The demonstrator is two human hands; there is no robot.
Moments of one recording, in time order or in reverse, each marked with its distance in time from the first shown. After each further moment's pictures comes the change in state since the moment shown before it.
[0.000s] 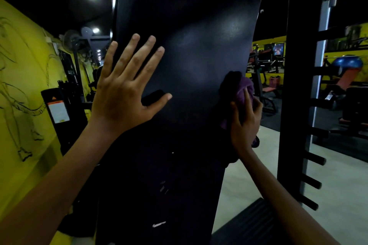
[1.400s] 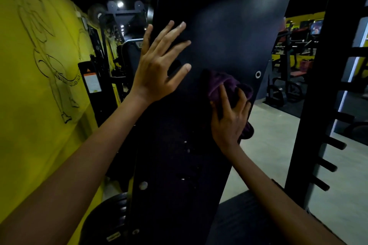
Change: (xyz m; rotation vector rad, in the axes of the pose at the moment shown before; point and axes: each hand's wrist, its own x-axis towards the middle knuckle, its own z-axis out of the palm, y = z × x) left_hand -0.012 0.000 -0.007 -0.293 -0.009 -0.084; right_hand -0.089 -0.051 0.015 -0.225 0.017 -0.372
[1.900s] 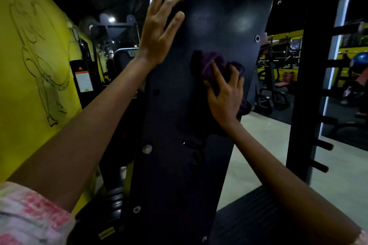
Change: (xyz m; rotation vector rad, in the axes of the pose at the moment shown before) left_hand -0.042 0.002 0.009 -0.431 0.128 -0.089; right_hand -0.048 -0.010 -0.002 0.005 -0.017 -0.058
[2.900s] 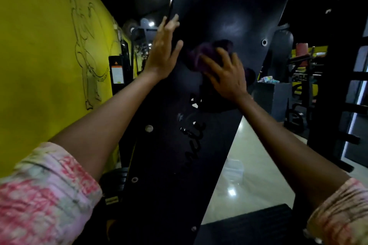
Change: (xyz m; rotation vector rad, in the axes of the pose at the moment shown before) left_hand -0.048 0.019 -0.005 0.298 -0.045 -0.189; right_hand 0.054 0.030 0.002 -0.002 -0.021 -0.658
